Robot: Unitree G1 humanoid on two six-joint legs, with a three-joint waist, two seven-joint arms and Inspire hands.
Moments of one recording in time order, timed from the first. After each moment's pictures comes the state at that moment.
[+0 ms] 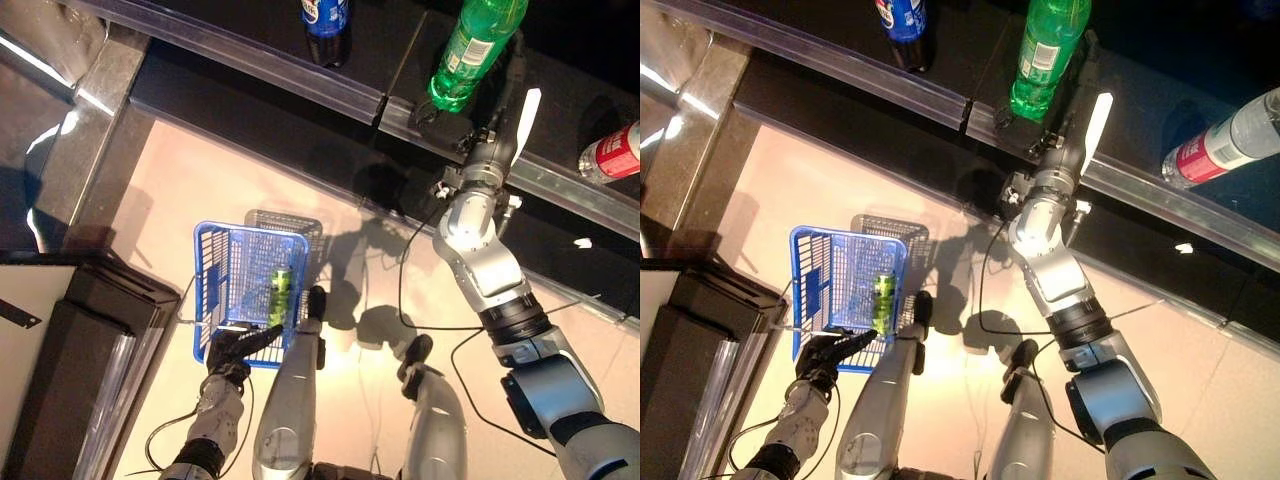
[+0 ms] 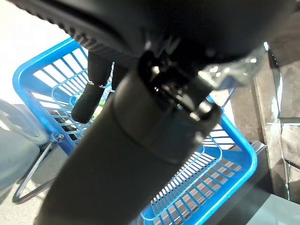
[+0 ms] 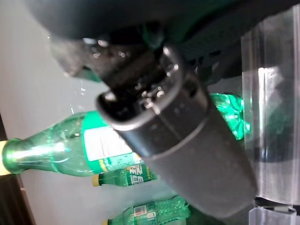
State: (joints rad) left arm -0.16 0.22 -0.15 0.80 -0.72 -0.21 0.19; right arm -0.84 -0.40 0.29 0.23 0.29 0.06 -0.79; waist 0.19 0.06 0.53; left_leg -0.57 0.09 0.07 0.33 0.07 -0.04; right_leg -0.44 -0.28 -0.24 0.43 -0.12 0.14
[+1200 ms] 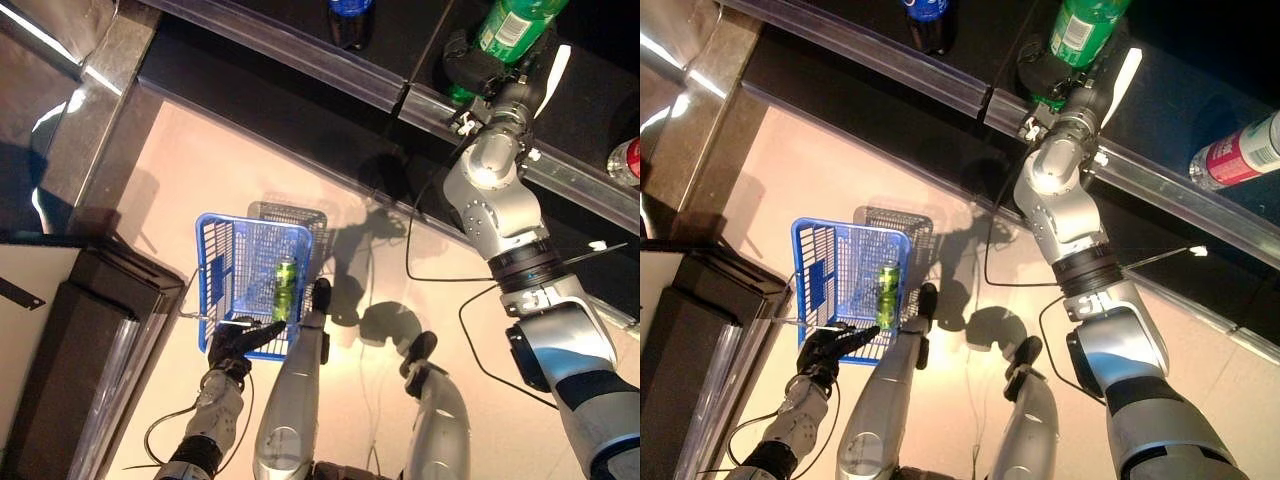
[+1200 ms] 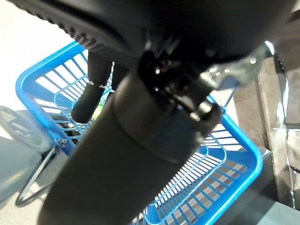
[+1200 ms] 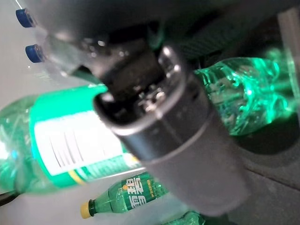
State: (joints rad) left arm -0.16 0.25 -0.19 0.76 -0.74 -0.17 0.19; right arm -1.10 -0.46 0.28 0.47 0.55 0.02 -0.83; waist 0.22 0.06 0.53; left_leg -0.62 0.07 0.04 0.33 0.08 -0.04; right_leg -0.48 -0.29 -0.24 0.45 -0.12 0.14
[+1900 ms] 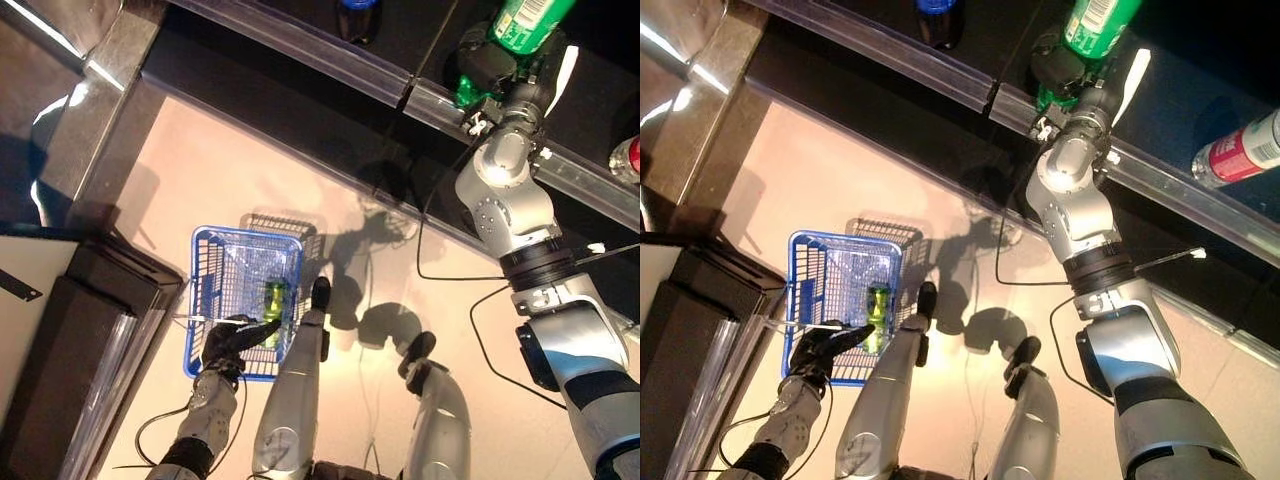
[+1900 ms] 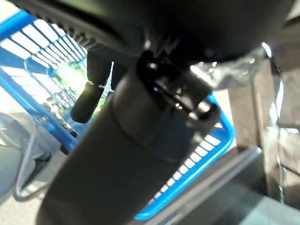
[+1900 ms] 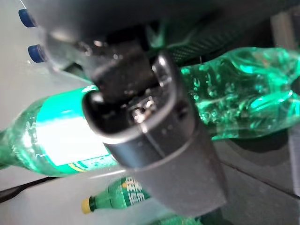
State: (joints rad) left arm -0.14 0.31 -0.24 0.68 -0.78 -0.22 0.18; right arm -1.09 -0.49 0.28 0.47 0.57 0.02 -0.72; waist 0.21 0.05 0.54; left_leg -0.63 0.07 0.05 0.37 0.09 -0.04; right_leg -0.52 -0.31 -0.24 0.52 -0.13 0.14
